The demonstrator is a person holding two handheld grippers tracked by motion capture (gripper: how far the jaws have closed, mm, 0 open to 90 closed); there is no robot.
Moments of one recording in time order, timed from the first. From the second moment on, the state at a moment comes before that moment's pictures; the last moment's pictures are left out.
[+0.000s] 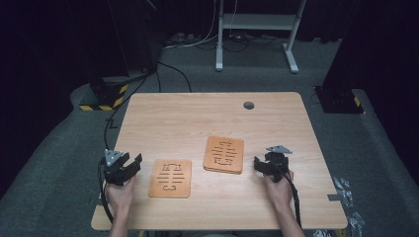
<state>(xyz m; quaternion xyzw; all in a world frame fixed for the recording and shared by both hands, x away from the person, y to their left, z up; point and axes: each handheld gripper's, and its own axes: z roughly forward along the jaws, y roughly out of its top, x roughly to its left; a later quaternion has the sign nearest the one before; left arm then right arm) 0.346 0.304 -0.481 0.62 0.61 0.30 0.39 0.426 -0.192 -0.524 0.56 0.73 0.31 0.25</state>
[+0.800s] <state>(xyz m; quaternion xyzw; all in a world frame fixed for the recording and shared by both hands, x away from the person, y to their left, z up) 0.373 0.315 -0.502 0.62 0.63 0.30 0.36 0.425 -0.191 -0.524 0.56 0.73 0.31 0.25</state>
